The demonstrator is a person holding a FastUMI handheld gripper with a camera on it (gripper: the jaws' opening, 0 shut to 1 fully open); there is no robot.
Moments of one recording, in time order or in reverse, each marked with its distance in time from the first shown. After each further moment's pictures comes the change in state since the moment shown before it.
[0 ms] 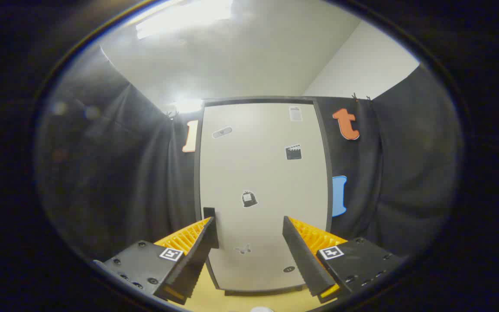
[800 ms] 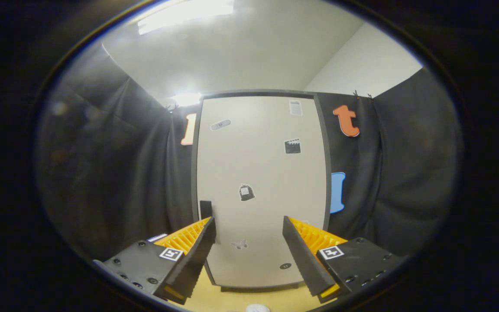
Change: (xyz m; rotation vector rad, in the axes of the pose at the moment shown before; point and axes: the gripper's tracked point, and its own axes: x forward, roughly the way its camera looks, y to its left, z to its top) arm 0.004 -0.004 -0.011 -0.016 0.042 -0.011
